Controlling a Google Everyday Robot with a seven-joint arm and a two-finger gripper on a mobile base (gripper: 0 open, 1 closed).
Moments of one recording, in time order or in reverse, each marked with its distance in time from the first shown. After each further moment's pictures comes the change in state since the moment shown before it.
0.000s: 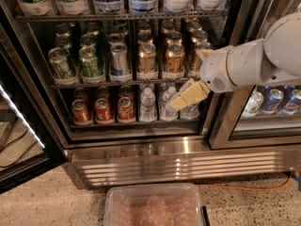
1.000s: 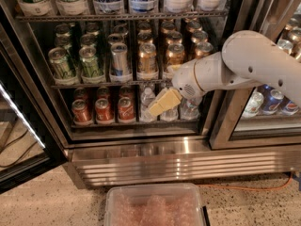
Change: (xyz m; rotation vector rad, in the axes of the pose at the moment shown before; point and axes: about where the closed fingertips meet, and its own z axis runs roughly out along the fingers) arm 0.001 0.027 0.088 -0.211 -0.048 0.048
